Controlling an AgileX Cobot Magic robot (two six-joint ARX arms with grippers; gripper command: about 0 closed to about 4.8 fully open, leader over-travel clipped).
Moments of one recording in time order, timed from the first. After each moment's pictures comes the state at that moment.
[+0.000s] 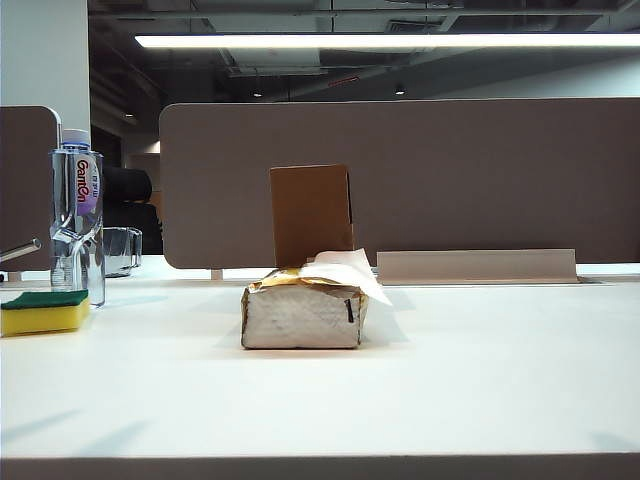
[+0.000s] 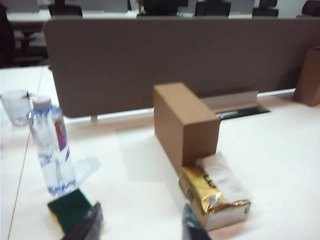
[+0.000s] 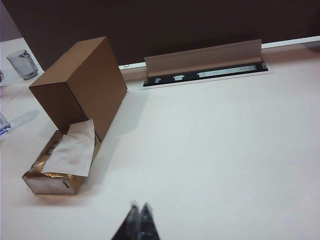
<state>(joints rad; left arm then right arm) 0.00 0.20 0.81 -0.65 0.38 0.02 -0.04 0.05 0.72 -0.86 -0.22 0.16</state>
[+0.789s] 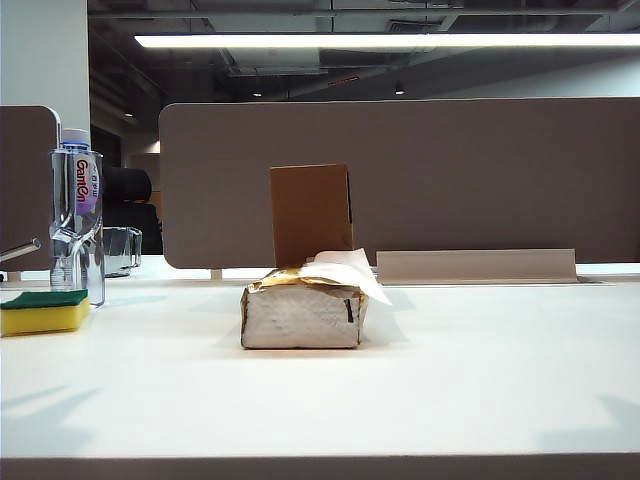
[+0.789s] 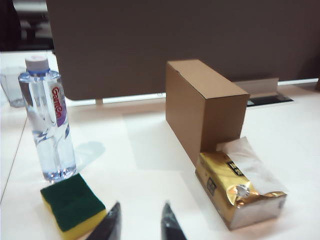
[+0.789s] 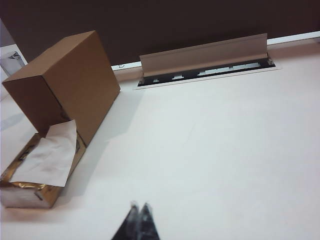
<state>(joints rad) 0.00 0.13 0.40 -0.30 0.35 0.01 -0.04 0.01 0.40 -0.54 -0.22 0.18</state>
